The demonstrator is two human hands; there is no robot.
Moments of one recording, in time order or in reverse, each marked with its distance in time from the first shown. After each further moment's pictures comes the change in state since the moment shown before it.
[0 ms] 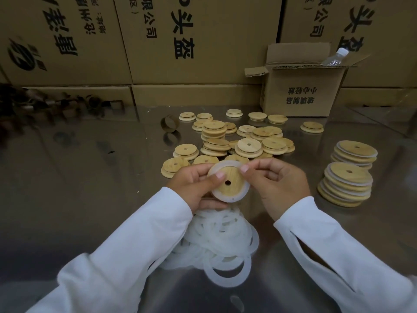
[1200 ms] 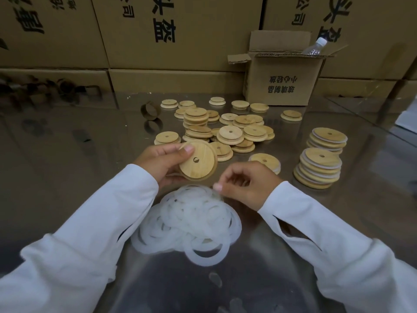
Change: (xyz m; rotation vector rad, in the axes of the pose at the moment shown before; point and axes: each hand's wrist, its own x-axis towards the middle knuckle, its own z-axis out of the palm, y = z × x) left_hand 0.015 0.003 -0.024 0.035 0.052 0.010; right_hand 0.007 0.011 -0.022 -0.534 -0.511 -0.046
